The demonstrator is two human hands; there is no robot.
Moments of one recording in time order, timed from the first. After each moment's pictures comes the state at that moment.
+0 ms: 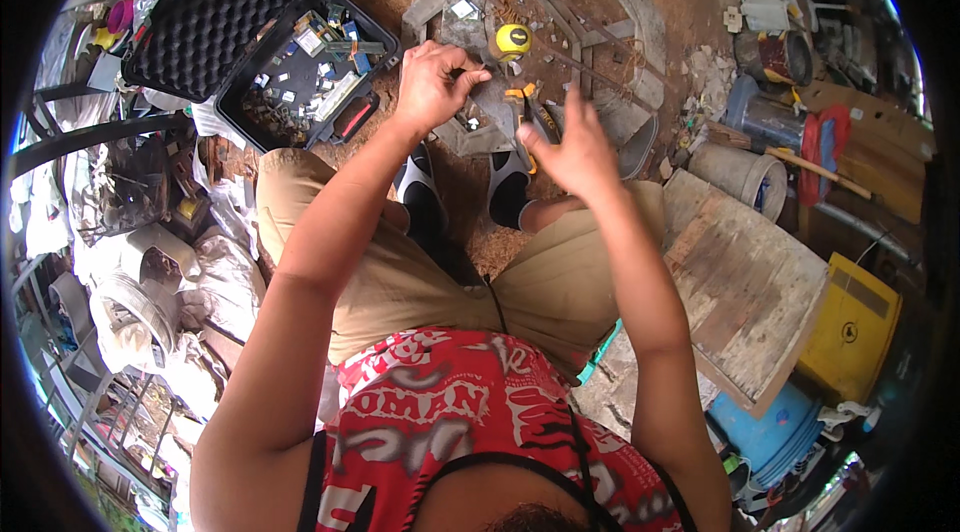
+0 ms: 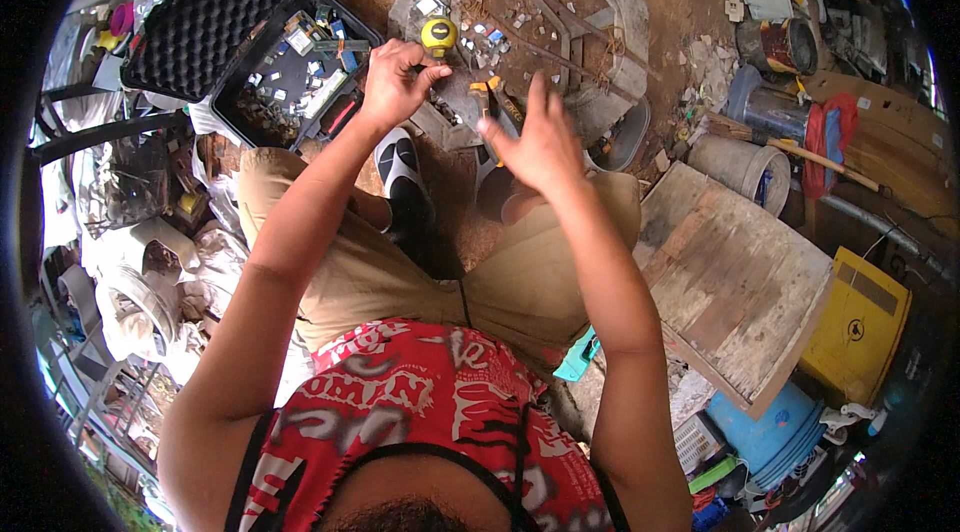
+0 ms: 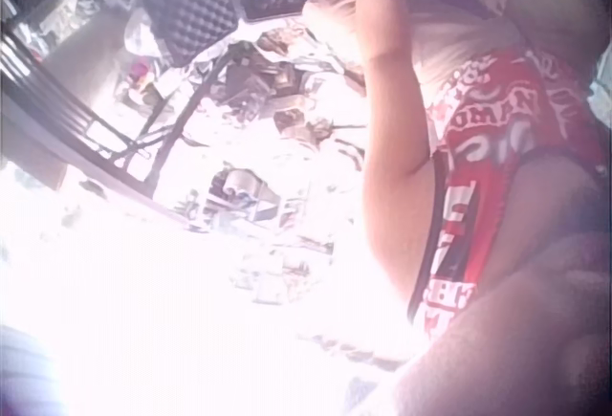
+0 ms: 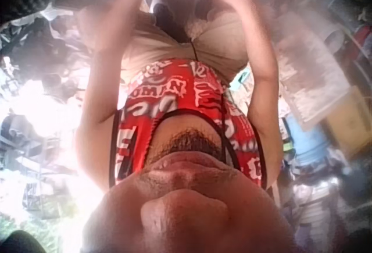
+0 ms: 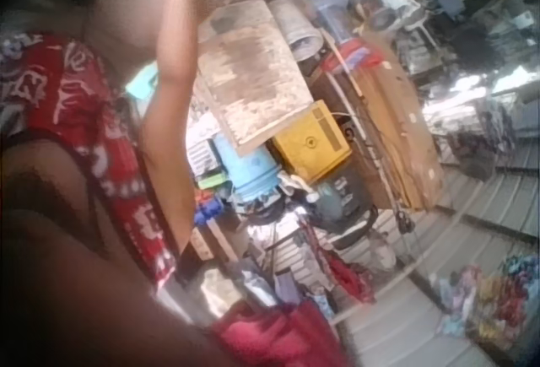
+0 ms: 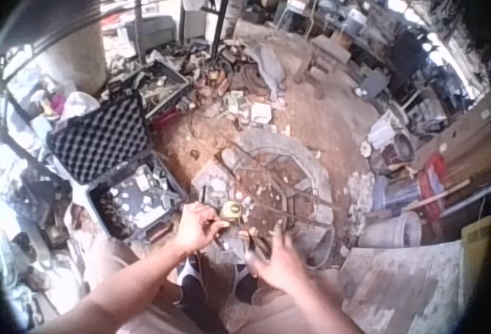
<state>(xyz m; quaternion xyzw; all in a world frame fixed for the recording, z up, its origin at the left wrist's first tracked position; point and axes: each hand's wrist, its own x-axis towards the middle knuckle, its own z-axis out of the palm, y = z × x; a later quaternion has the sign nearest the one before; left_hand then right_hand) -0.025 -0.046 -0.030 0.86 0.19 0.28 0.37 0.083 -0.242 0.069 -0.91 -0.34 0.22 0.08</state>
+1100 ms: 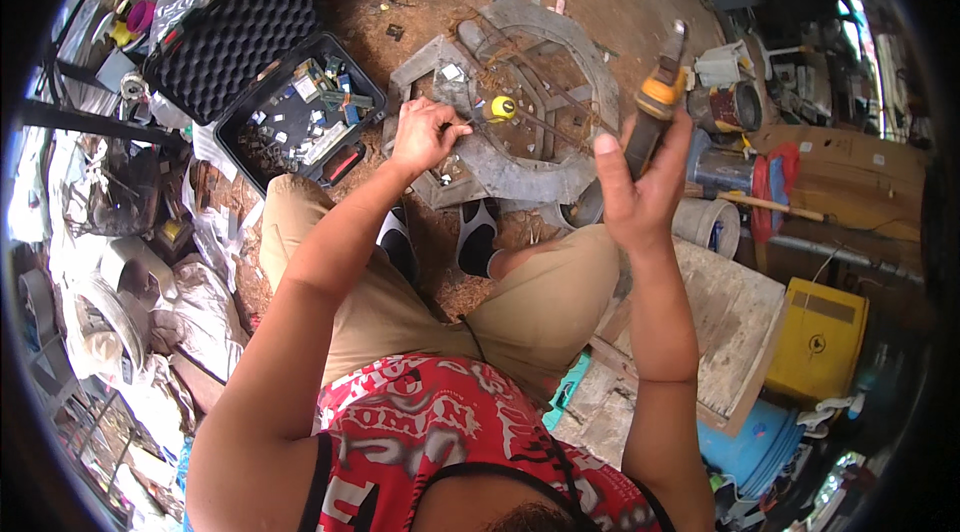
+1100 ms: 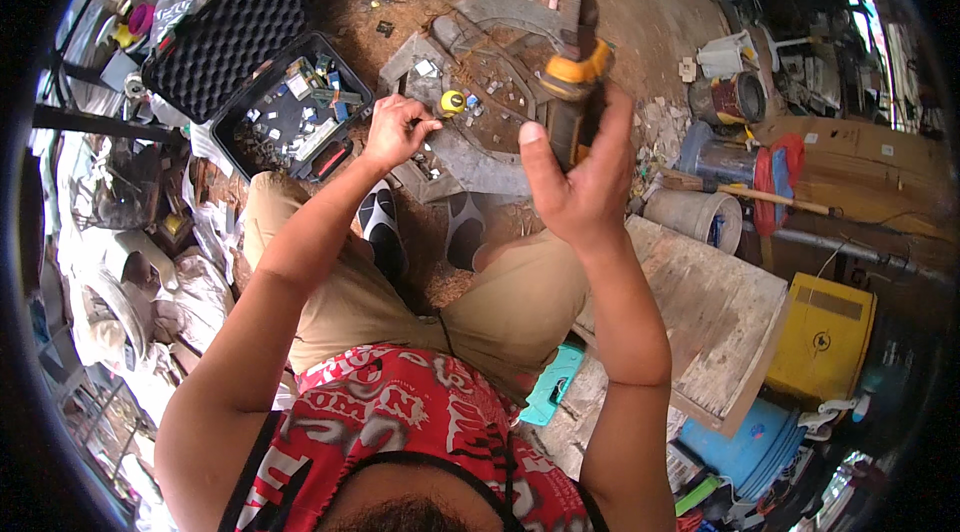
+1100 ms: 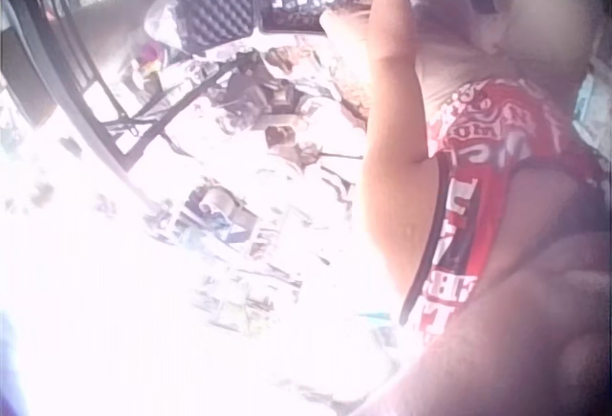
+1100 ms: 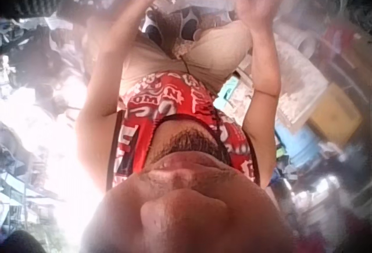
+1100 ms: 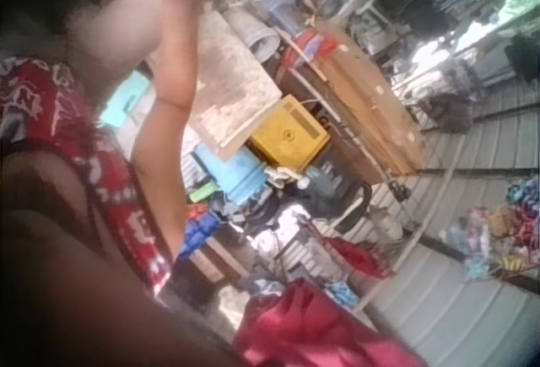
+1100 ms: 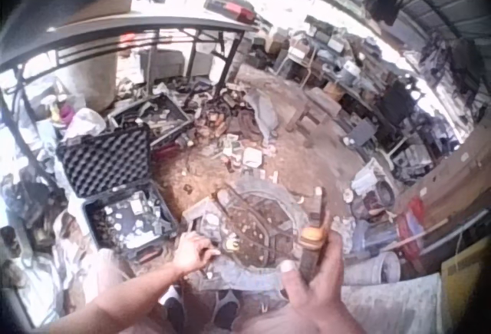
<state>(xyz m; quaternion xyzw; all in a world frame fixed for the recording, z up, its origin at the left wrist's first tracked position) -0.028 -0.046 -0.033 0.87 0.19 0.29 0.35 0.074 -0.221 0.232 -0.77 -0.48 -0.02 0.41</state>
